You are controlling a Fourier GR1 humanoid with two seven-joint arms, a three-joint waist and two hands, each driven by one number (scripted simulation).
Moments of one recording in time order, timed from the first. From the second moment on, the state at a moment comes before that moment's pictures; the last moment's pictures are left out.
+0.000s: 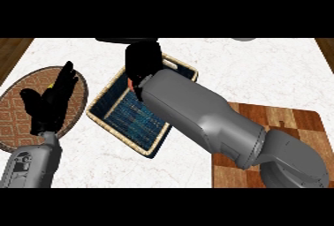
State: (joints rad) left arm -0.27 0.19 0.11 -1.44 -0.05 0.05 0.17; right arm -1.44 0.00 1.06 -0.58 0.24 -0.08 0.76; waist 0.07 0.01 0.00
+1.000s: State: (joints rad) left arm -0.23 0.19 0.13 -1.45 -0.05 0.07 0.16; right arm -1.43 0.00 0.84 -0.67 0.17 -0.54 0.84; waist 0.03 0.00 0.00
